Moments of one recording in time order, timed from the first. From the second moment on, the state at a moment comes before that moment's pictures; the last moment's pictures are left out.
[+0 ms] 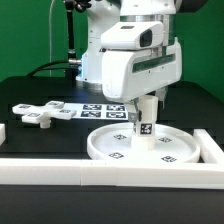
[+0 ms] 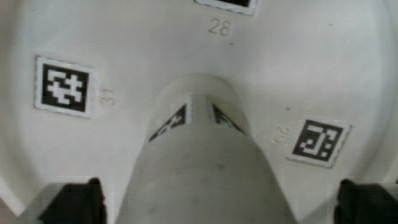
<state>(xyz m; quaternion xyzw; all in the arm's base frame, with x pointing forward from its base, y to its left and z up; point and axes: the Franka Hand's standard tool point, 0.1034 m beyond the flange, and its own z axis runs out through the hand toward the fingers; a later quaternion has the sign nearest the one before) 0.550 0.042 0.062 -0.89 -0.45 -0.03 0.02</state>
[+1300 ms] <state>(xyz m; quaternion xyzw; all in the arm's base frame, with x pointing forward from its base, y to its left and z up) 0.554 0.044 0.063 -0.57 -0.82 0.01 -0.05</state>
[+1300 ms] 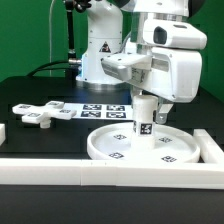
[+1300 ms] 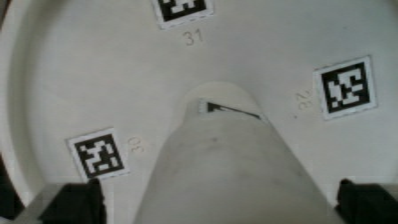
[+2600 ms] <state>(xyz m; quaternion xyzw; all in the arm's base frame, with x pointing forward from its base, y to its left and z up) 0.545 0.042 0.062 -0.79 -0.61 0.03 -0.03</state>
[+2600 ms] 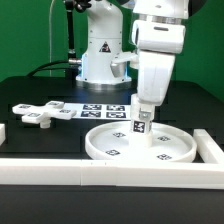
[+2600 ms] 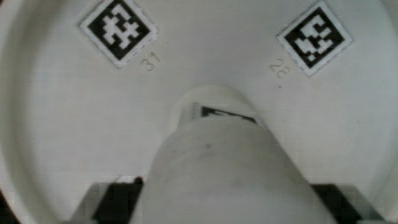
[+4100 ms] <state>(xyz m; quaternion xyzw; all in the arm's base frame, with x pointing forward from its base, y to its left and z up) 0.545 0.040 0.061 -1.00 -0.03 0.01 0.00</state>
